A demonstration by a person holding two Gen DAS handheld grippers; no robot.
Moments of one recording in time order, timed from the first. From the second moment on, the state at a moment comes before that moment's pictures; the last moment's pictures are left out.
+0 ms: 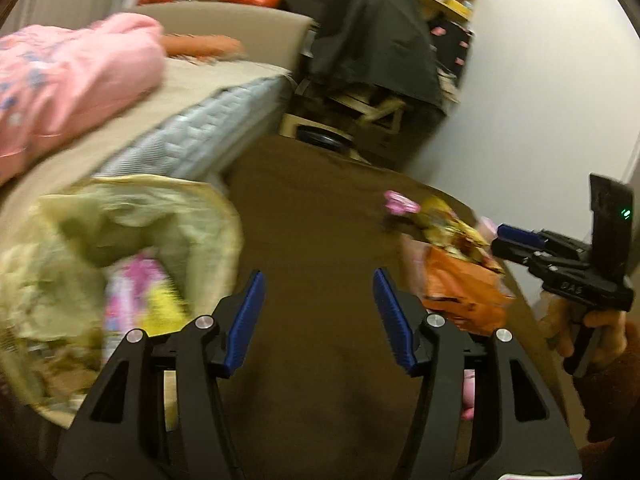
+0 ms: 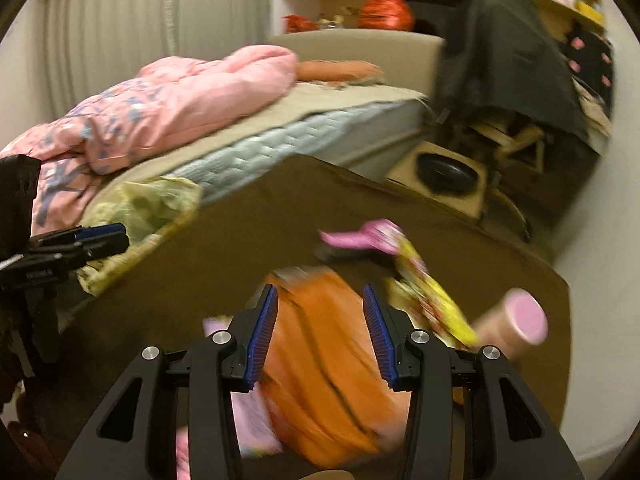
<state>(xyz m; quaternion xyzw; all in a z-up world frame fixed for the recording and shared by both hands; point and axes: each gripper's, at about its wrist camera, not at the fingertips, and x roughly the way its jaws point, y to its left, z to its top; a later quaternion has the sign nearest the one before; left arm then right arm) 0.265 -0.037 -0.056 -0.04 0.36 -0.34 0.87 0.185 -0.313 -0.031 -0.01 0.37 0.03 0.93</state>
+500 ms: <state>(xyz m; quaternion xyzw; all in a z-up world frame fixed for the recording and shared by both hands) 0.253 -0.083 -0.072 -0.02 0.40 -0.34 0.85 0.173 -0.298 -0.079 -0.04 0.39 0.15 0.91</state>
